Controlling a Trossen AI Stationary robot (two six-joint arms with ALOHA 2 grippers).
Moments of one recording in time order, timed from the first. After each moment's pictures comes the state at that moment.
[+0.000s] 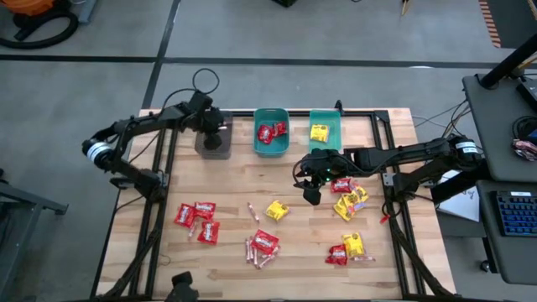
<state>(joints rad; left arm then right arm) 0.90 1.47 0.83 -0.36 0.09 0.56 0.00 1.36 0.94 -0.31 0.00 0.30</state>
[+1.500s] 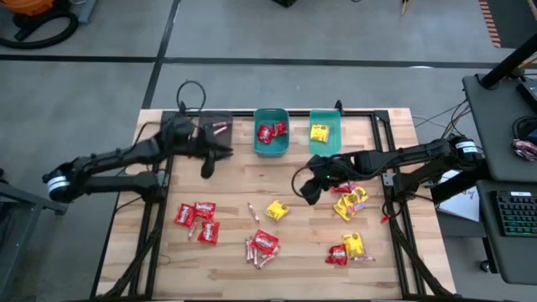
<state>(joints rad) 0.50 0.89 0.51 -0.03 0.38 0.08 0.04 1.36 0.94 -0.48 0.00 0.86</state>
